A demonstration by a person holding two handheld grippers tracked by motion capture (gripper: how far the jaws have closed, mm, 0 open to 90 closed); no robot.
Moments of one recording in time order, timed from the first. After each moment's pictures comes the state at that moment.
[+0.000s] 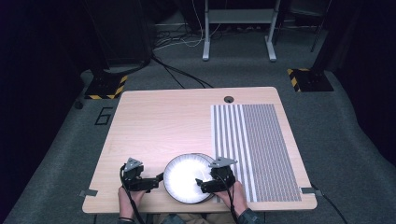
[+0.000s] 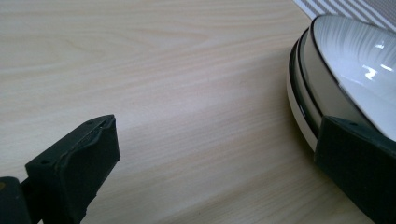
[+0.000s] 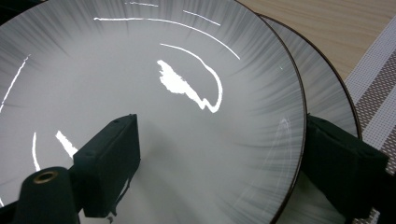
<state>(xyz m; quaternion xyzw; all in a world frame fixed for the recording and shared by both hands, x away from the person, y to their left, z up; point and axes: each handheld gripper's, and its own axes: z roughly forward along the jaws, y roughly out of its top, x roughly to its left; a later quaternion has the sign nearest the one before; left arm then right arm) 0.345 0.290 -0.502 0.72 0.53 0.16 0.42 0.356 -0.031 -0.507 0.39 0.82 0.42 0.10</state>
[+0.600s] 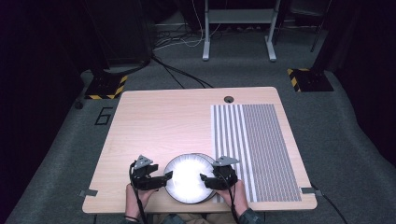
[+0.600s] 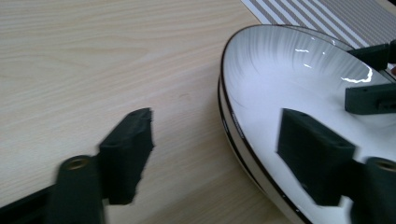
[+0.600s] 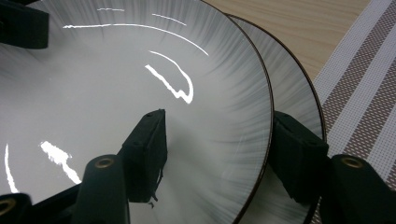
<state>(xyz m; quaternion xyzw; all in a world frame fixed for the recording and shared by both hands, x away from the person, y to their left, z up) 0.345 0.249 -0.489 0.76 0.49 0.13 0.42 0.358 -0.037 -0.506 0.41 0.80 0.41 0.11</state>
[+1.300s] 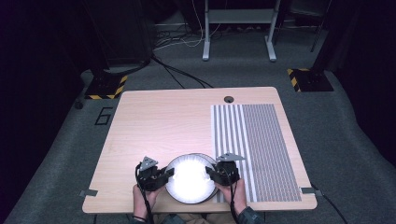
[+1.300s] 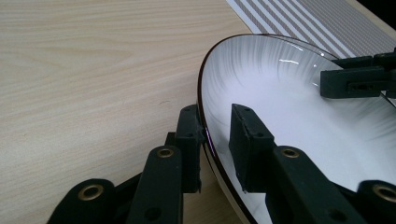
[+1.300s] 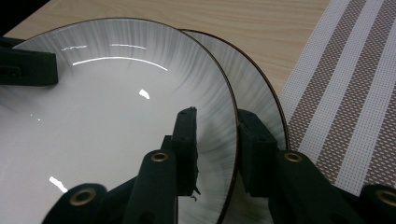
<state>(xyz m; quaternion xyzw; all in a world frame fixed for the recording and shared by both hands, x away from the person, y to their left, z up) 0.342 0.236 -0.495 0.72 0.52 0.12 0.44 0.369 -0.045 -0.508 0.48 0.76 0.43 0.10</state>
